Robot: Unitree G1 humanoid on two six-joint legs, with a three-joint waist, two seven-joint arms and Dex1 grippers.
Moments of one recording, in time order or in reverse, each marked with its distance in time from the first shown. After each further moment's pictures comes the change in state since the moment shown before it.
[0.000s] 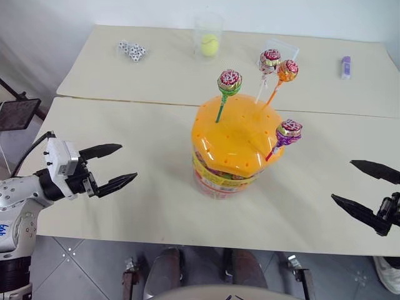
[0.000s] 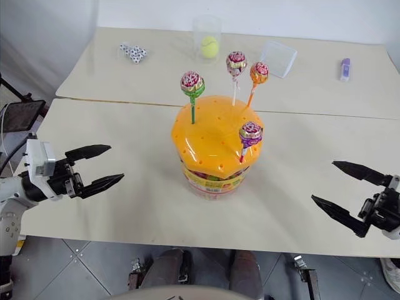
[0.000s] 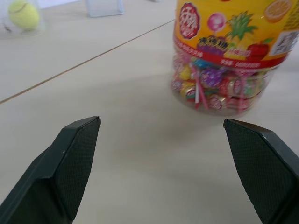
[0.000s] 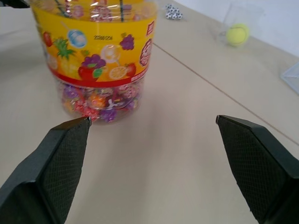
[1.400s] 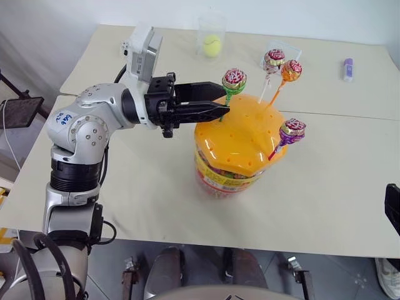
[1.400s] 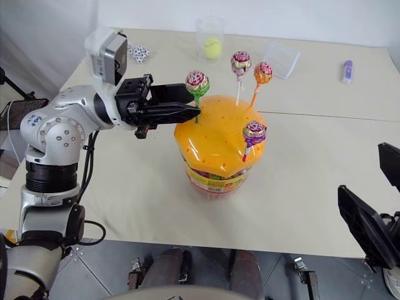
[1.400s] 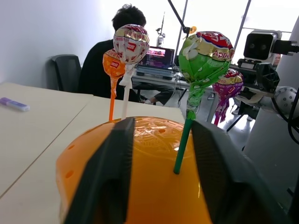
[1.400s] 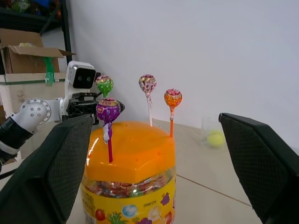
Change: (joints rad) left arm -0.882 -0.269 -0.378 0.127 -0.219 0.492 0.004; right arm 0.286 0.319 -0.175 -0.613 0.569 0.005 -0.452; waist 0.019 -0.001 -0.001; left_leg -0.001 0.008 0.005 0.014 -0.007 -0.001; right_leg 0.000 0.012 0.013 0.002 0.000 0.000
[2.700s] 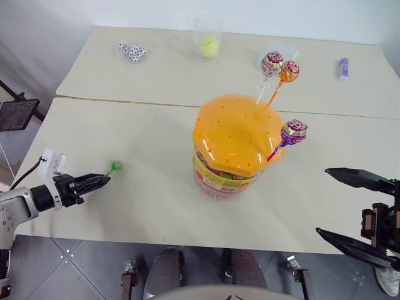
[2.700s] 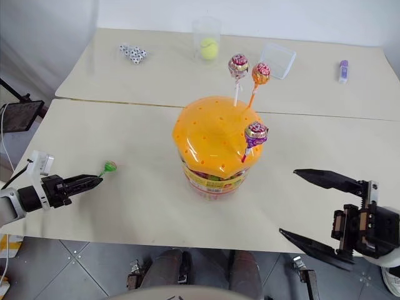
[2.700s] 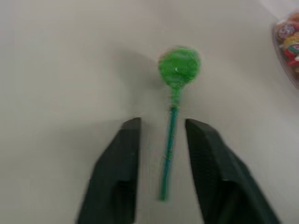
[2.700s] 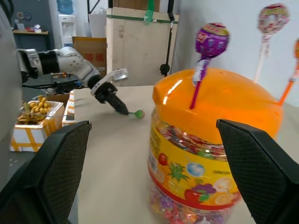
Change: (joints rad) left arm 0.880 0.408 0.392 0.109 0.131 0.053 0.150; right arm -0.198 -0.270 0.162 0.202 -0.225 0.096 0.383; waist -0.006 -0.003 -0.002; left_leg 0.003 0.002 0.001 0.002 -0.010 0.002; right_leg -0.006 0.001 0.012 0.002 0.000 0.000
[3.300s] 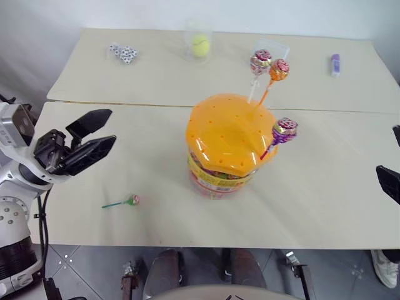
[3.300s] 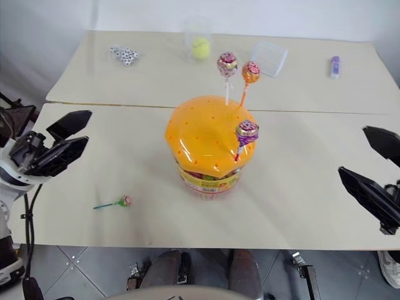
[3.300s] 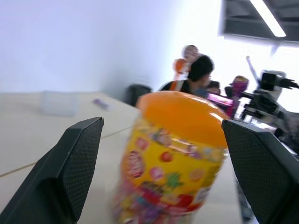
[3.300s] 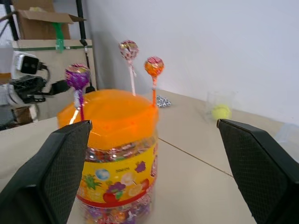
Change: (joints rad) left arm -0.187 -0.241 0.138 -0.284 -0.389 -0.134 -0.154; right arm -0.137 -0.094 -0.151 0.114 0.219 0.191 -0.246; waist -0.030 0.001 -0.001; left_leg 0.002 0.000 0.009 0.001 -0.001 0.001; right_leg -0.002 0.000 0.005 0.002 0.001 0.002
